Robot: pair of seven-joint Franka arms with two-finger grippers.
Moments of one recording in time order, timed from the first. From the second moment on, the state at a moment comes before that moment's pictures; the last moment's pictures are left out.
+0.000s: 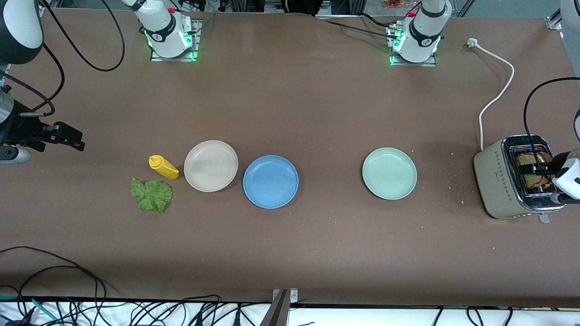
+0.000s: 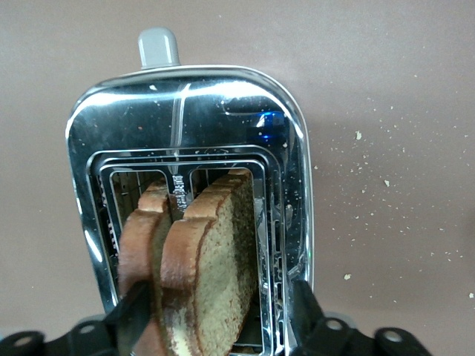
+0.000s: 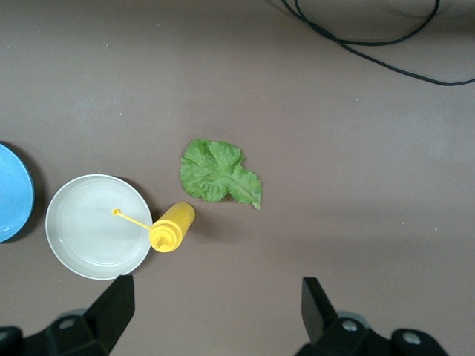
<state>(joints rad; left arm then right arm) 0.19 0.48 0.09 -1.51 0.16 1.81 0.19 0.01 0.19 -0.01 -1.49 -0.01 1.72 -0.04</state>
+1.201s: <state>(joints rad) 0.20 0.48 0.09 -1.43 0.16 1.73 0.19 0.01 0.18 -0.01 -1.49 -0.01 1.72 -0.04</state>
